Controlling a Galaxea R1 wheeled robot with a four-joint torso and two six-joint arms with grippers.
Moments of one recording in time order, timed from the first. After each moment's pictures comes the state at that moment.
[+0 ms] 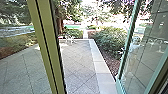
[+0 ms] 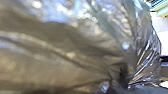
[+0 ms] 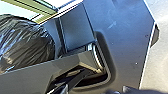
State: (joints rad) left arm 1.51 3.06 -2.77 -0.27 -0.10 0.39; right arm -1.56 3.07 -2.66 0.10 0.04 0.16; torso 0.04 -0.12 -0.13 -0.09
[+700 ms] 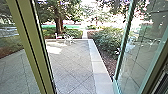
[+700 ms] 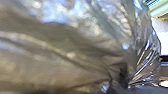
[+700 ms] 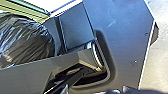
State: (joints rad) left arm 1.51 3.06 -2.77 -0.26 -0.10 0.39; right arm -1.57 3.07 -2.66 0.10 0.04 0.16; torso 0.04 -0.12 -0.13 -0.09
